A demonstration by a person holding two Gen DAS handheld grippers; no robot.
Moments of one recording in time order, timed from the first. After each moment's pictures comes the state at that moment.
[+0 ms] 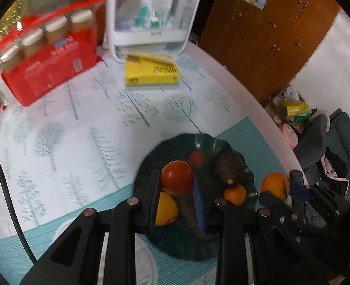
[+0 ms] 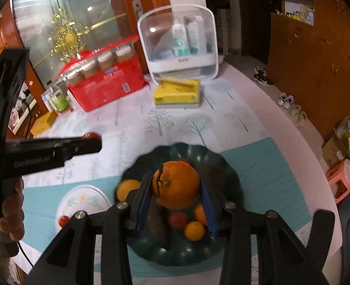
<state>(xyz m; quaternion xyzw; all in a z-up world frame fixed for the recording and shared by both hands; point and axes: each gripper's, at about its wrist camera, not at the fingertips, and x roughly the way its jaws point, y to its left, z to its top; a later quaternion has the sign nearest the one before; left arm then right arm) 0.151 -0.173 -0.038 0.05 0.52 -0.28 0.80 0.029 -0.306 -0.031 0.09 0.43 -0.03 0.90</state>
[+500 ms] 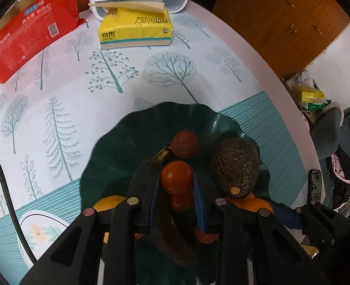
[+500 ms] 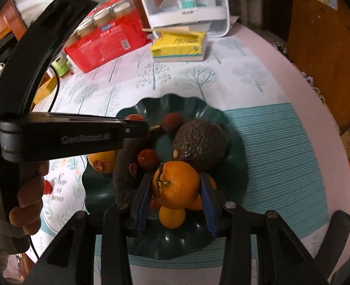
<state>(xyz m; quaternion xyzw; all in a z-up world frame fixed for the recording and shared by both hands) 0.162 -0.242 -0.119 0.06 0.59 -0.24 0.77 0.042 -0.331 -0.103 0.08 0.51 0.04 0.86</state>
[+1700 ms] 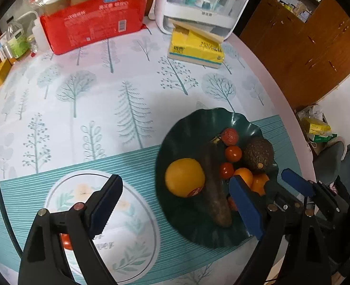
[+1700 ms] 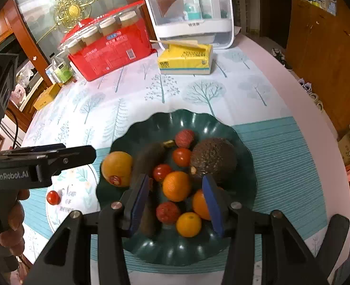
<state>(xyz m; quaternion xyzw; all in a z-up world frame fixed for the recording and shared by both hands) 0.129 -0.123 -0.063 -0.01 0.56 -0.18 0.81 0.045 -0.306 -0.070 0.08 0.48 0.02 0.87</state>
